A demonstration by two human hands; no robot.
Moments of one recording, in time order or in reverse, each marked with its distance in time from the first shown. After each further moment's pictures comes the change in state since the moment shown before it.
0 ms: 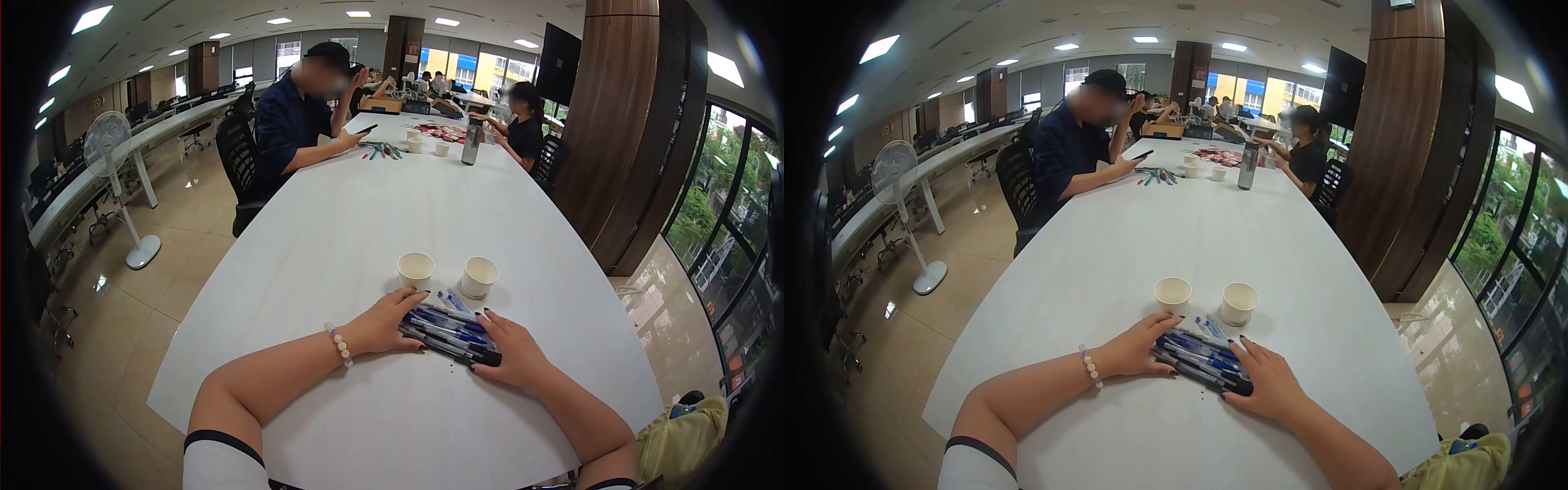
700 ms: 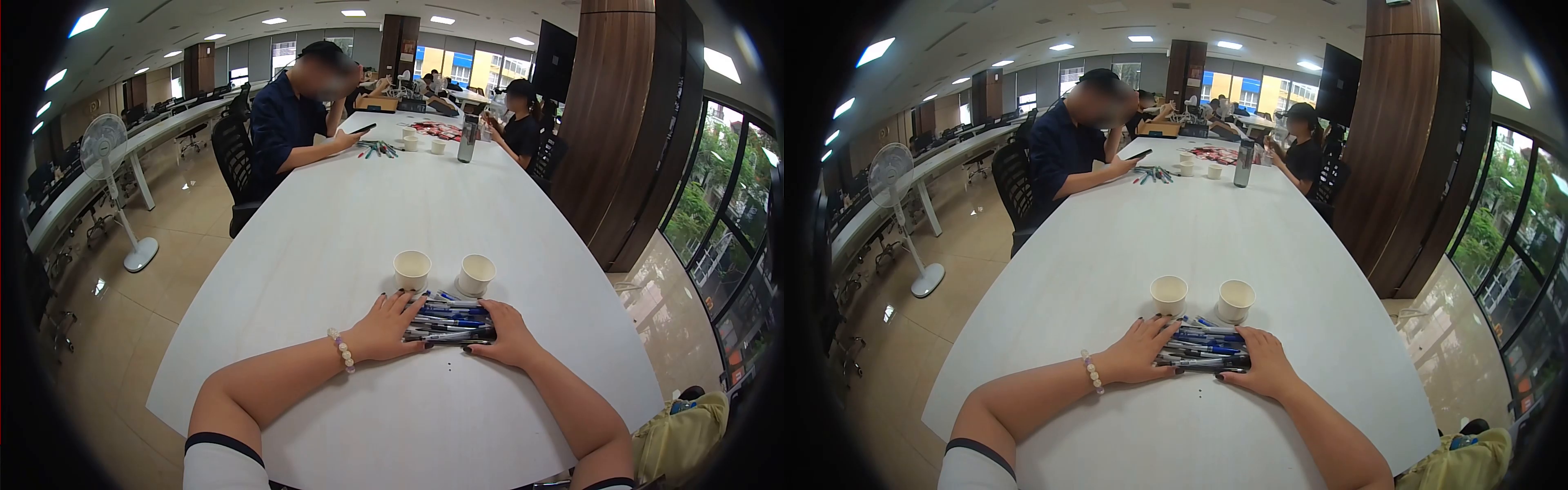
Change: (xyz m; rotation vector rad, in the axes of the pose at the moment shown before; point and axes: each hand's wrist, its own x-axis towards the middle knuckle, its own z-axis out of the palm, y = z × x) left_hand 0.001 0.001 0.019 0.366 -0.056 -0.018; right_hand 0.026 0.030 0.020 0.060 0.094 0.102
